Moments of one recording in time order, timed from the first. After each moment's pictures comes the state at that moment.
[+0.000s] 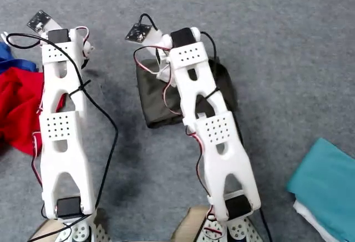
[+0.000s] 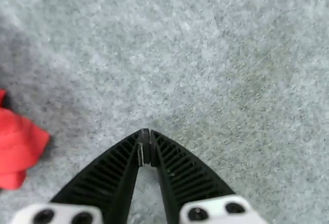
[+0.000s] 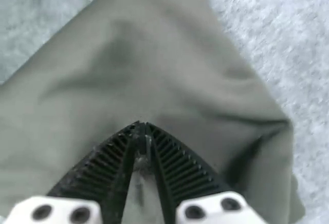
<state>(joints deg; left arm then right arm) -11.9 64.1 -70.8 81.6 32.9 -21.5 65.1 -75.2 99.9 33.6</state>
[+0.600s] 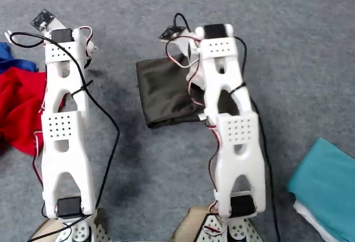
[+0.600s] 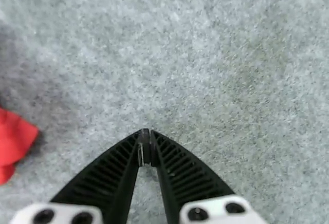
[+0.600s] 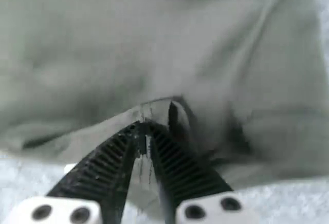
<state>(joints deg) -11.2 64.1 -70.8 81.6 32.9 -10.7 53.4 -53.1 101.1 37.9</state>
